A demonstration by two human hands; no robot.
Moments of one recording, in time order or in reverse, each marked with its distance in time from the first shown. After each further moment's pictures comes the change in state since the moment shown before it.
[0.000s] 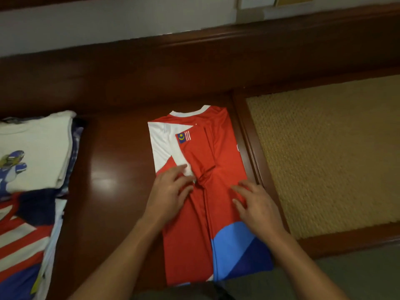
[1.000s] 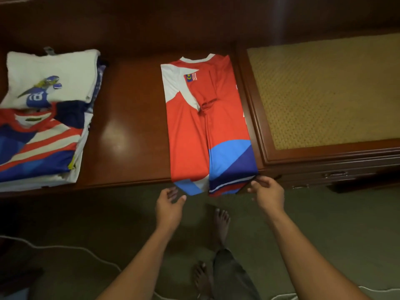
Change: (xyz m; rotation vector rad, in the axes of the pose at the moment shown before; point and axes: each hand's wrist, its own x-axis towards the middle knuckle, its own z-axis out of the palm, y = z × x) left_hand -0.265 0.119 0.063 -0.781 0.221 -1.084; right_hand -0.199 0.048 0.062 0.864 0.163 0.800
